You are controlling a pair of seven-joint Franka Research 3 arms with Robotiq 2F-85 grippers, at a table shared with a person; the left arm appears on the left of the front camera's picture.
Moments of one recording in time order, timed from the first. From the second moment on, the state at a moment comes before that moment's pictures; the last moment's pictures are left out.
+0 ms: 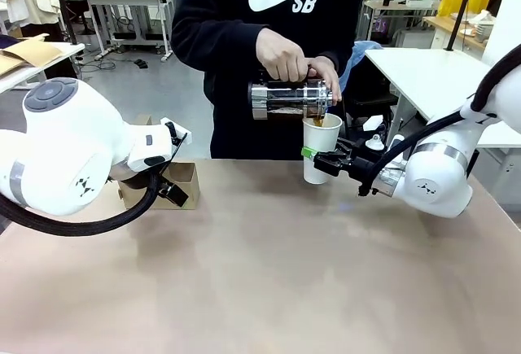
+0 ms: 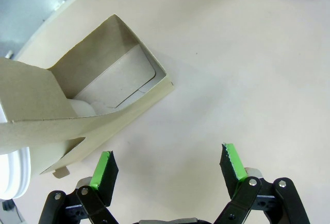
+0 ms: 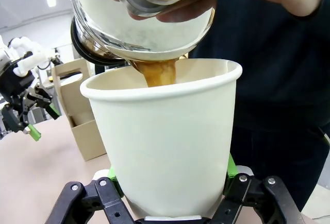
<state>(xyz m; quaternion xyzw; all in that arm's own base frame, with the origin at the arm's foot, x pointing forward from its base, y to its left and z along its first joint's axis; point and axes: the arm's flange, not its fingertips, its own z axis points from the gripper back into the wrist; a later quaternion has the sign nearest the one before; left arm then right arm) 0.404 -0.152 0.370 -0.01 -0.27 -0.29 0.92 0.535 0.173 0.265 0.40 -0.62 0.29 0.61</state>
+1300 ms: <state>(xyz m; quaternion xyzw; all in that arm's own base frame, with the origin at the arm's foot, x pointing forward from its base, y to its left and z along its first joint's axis) 0.404 -0.152 0.370 -0.01 -0.27 -0.29 0.92 0.535 0.173 0.264 0.40 -0.62 0.29 0.61</state>
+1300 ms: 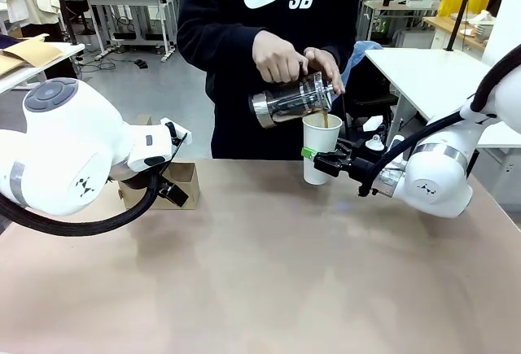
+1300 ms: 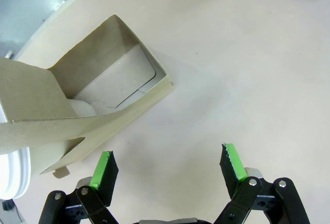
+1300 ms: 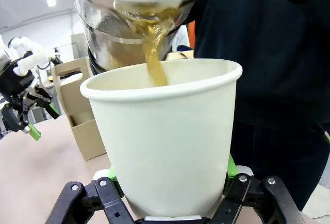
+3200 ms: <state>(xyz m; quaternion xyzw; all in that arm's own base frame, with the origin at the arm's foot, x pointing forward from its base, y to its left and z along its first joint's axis) 0.404 -0.152 0.370 -0.01 -0.27 -0.29 0.92 0.535 0.173 0.263 0.40 -0.62 0.29 0.61</state>
